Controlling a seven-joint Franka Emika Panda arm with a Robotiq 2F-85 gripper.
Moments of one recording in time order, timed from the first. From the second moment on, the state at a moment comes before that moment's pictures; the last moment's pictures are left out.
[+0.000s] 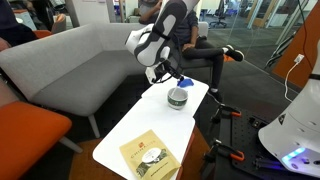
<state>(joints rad) 0.08 0.75 -0.29 -1.80 -0.39 1.80 2.42</state>
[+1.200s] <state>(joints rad) 0.03 0.65 -0.25 -1.89 -0.30 2.04 2.27</state>
